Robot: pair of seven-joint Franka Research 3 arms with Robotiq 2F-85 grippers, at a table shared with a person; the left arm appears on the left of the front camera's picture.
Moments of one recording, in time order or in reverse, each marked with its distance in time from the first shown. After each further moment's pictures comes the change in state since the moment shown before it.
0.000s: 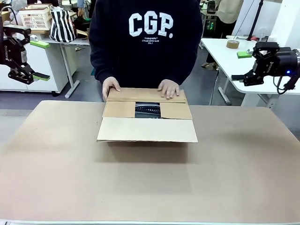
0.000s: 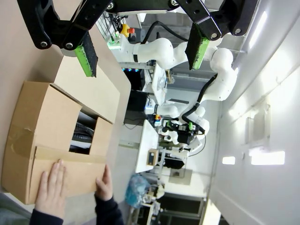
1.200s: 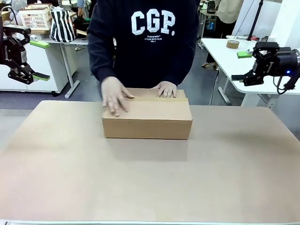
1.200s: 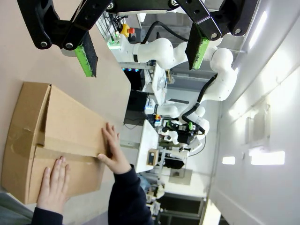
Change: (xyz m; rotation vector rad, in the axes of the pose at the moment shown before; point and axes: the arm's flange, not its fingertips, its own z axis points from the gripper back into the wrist) left arm 0.000 0.000 0.000 0.000 0.000 0.000; right arm 0.000 0.000 0.000 0.000 0.000 0.000
